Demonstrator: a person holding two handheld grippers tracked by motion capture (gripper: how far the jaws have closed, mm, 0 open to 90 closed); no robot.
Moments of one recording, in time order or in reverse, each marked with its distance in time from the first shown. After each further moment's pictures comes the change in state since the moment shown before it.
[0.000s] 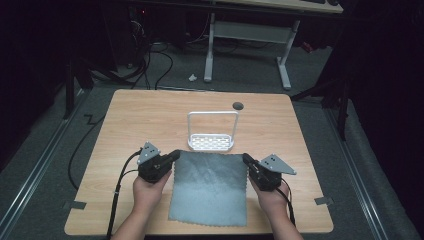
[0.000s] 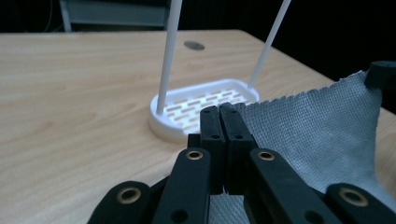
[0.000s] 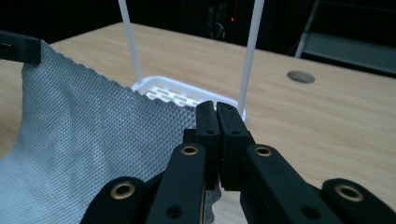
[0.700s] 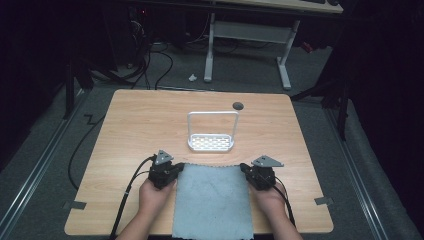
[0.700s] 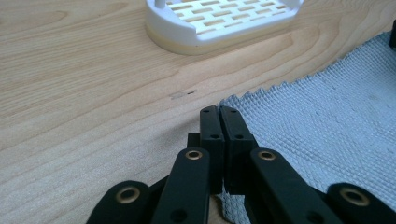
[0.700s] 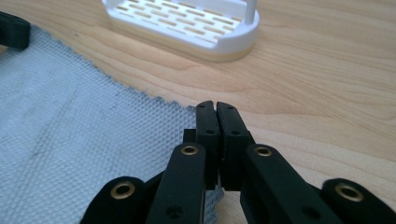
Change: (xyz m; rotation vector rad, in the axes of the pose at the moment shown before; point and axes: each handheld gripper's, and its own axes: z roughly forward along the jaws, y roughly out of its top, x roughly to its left) left arm 0.009 -0.047 0.042 0.287 0.027 -0.010; right arm -0.014 -0.040 0.036 0.282 0.043 0.036
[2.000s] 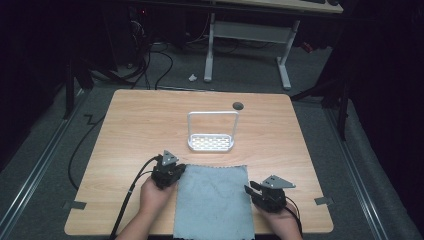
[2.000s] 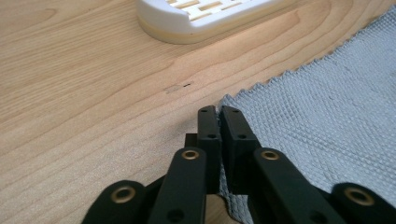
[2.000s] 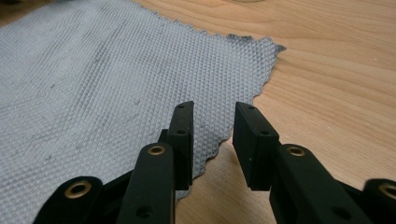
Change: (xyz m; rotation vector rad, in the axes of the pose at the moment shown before) left arm -0.007 0.002 0.009 0.078 0.043 0.069; right arm 0.007 -0.041 -0.040 0.042 0.057 0.001
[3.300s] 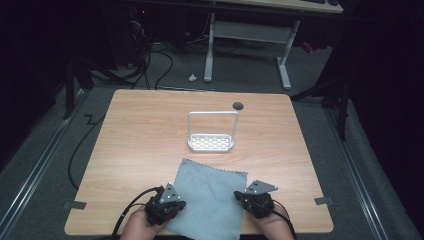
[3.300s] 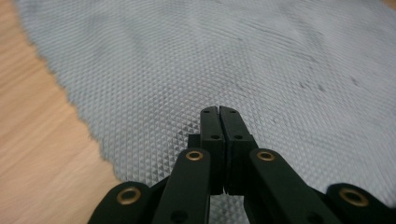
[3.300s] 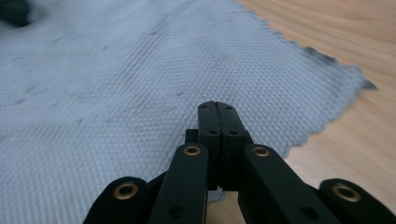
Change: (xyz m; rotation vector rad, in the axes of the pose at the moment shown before) left arm -0.067 -0.046 -0.062 0.163 -0.221 0.241; right arm 0.033 0.004 0.010 0.100 0.068 -0.152
